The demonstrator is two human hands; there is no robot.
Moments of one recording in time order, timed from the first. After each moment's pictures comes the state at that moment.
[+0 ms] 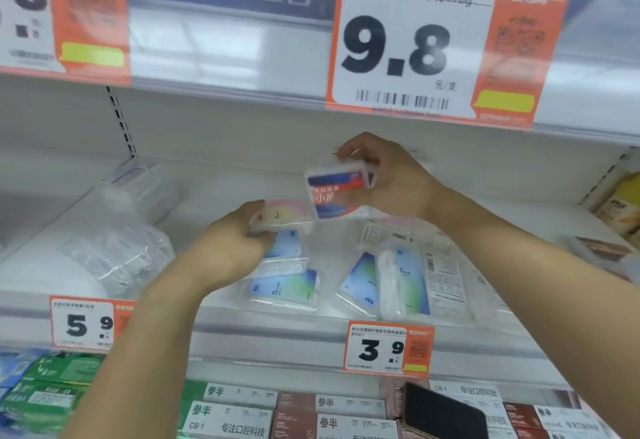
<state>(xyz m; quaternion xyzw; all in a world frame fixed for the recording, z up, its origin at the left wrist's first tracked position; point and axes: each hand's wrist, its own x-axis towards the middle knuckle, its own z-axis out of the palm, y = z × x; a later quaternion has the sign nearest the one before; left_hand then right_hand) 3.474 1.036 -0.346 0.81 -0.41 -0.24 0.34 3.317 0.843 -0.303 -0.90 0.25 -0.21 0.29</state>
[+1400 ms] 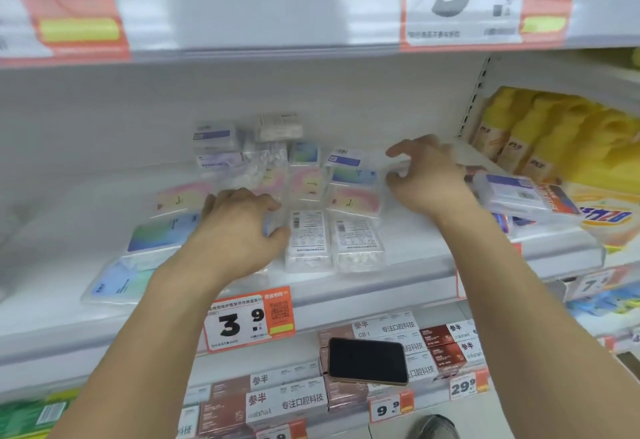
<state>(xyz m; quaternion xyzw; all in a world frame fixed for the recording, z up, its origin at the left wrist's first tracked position) 3.325 0.938 -0.354 0.78 -0.62 -0.04 0.10 3.101 0.799 -0.341 -0.77 0.58 -0.24 0.11</state>
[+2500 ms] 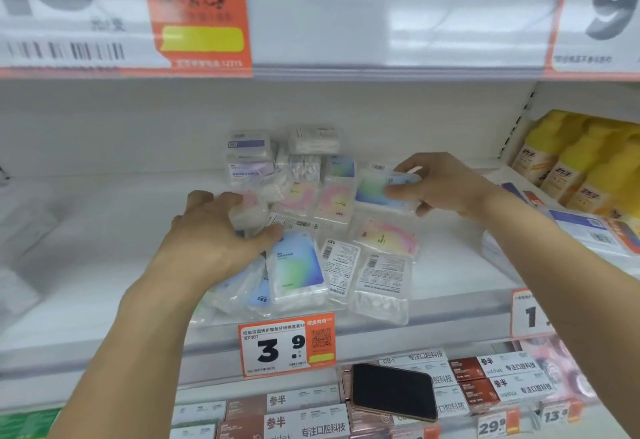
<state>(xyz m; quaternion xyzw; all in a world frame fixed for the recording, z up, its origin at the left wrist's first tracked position) 3.390 0.960 -0.347 0.85 -0.46 -0.15 0.21 3.140 0.773 -0.322 -0.76 0.52 -0.18 0.35</state>
